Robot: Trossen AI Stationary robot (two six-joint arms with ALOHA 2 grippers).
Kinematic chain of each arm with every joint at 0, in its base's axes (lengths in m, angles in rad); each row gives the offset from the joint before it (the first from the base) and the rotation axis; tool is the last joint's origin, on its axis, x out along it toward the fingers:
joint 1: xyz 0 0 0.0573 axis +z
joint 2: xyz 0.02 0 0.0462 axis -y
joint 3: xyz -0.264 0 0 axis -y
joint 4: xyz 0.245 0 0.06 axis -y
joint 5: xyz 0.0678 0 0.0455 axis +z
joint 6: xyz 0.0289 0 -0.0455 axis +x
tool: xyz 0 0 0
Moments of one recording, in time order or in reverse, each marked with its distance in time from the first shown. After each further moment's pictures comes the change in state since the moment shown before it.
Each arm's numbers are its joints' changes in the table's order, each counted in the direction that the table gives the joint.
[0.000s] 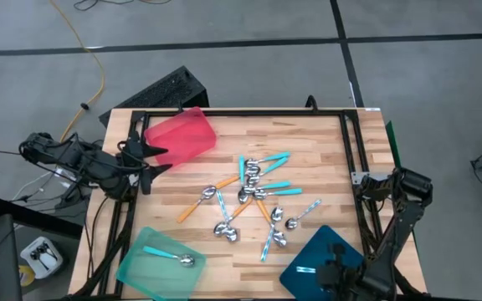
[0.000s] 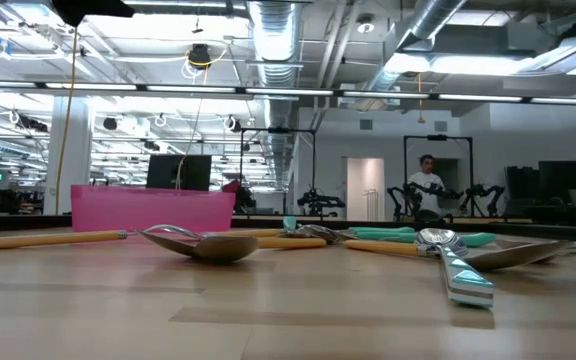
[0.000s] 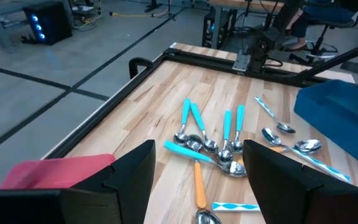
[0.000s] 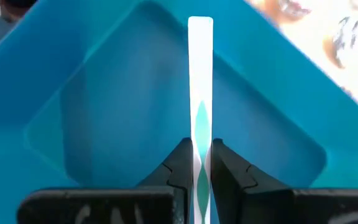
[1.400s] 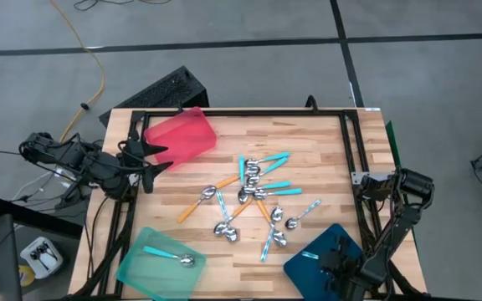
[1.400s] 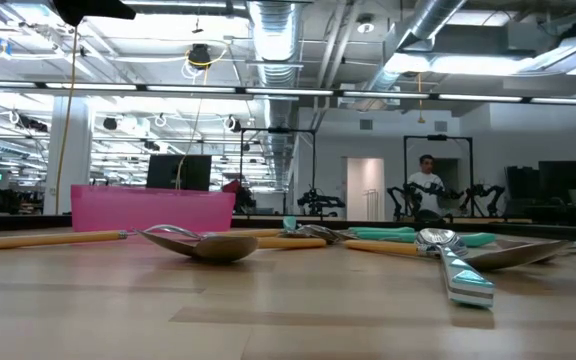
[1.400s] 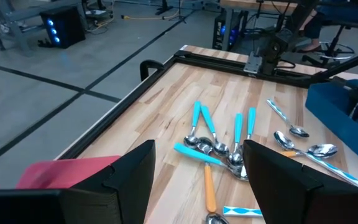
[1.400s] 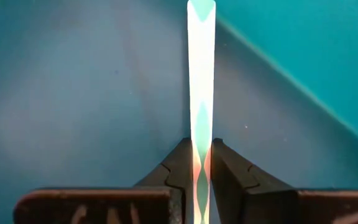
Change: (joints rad) left arm 0.000 -0.014 0.000 0.001 0.048 0.002; right arm 0.046 0.002 -0.288 0.188 0.047 0.309
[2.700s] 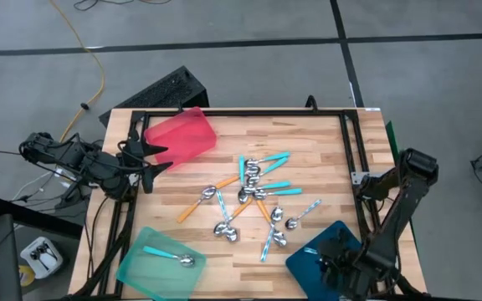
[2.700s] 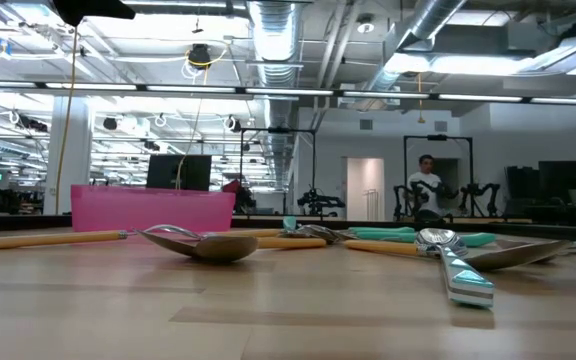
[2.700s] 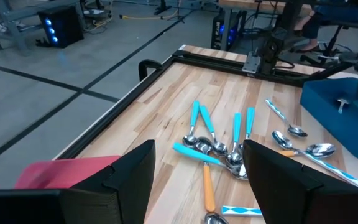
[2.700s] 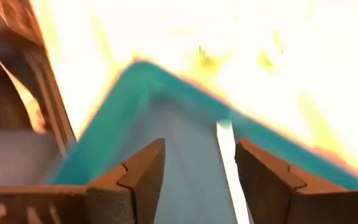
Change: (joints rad) left arm 0.000 0.000 0.000 -0.002 -0.007 0.000; right arm -0.111 0.230 0.121 -0.112 -0.195 -0.031
